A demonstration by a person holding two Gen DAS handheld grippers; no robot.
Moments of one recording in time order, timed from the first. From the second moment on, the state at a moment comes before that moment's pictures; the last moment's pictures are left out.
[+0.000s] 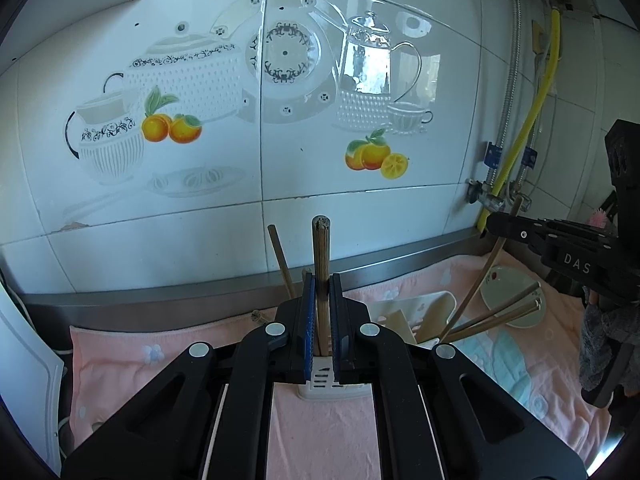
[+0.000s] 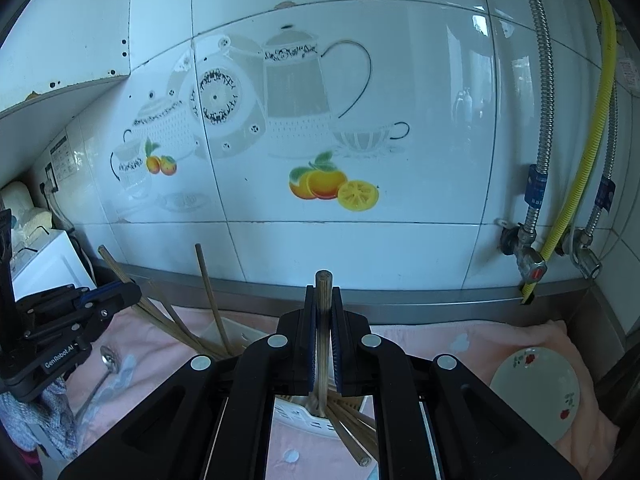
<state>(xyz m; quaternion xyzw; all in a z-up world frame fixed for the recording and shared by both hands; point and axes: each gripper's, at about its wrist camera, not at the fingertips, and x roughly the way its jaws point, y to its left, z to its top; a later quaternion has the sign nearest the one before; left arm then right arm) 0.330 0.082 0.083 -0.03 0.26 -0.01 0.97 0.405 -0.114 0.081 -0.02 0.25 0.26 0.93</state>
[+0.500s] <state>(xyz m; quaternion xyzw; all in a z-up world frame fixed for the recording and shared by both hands) 0.319 0.083 0.088 -0.03 0.25 0.00 0.97 0.397 -0.117 0.085 -0.02 0.24 0.26 0.93</state>
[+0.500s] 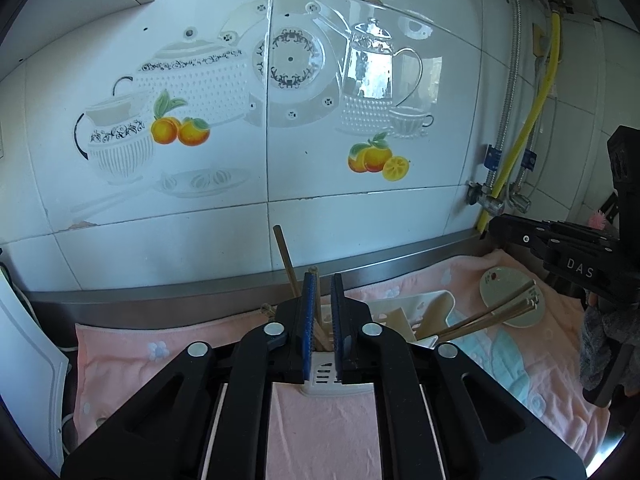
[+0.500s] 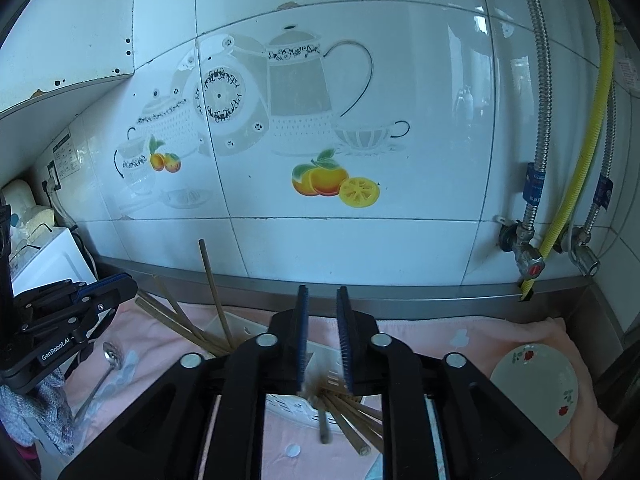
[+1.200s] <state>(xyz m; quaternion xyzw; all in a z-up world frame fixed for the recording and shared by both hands) 0.258 0.081 0.087 -0.03 0.24 0.02 0.97 0.337 -0.151 0.096 -0.03 0.21 0.25 0.95</state>
